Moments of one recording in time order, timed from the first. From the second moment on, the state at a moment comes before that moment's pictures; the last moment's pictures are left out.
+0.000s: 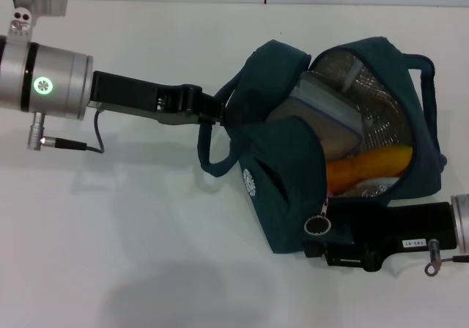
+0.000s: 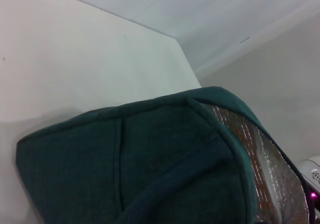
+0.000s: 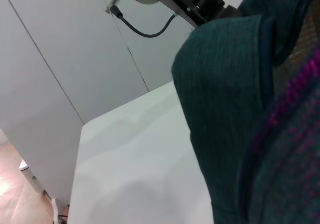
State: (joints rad) left arm -0.70 -2.03 0.85 0.74 2.02 1.69 -2.38; right arm 0.53 2.03 -1.23 -0.43 -1.70 -1.45 1.30
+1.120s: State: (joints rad) left arm -0.70 -2.03 0.85 0.74 2.01 1.69 -2.37; right arm 0.50 2.02 -1.19 -0.40 -1.67 -1.40 1.31
